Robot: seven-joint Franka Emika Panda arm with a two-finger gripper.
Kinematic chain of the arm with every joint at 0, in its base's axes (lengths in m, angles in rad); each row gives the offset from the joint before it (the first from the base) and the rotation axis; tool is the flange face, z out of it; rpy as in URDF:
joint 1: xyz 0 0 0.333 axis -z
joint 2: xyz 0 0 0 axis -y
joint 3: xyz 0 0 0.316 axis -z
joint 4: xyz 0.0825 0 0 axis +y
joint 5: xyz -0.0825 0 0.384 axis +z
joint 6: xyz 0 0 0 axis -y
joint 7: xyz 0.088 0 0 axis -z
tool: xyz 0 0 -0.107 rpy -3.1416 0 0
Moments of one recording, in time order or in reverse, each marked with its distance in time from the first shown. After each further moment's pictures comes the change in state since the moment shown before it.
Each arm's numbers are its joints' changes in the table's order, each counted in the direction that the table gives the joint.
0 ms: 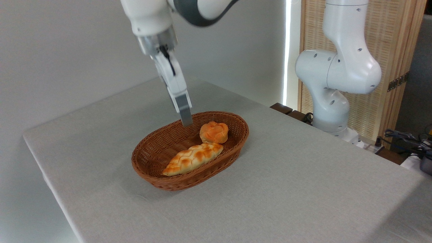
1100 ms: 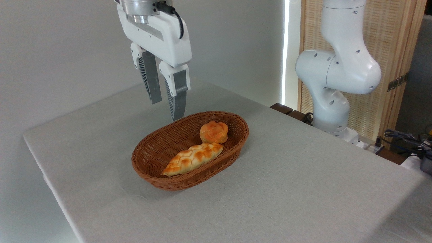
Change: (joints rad) arm 0.046 -0.103 -0.195 -0.318 0.092 -0.083 -0.137
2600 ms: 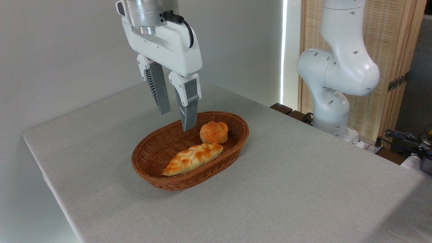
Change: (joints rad) arm 0.114 -0.012 -0.154 0.012 0.031 -0.011 0.000
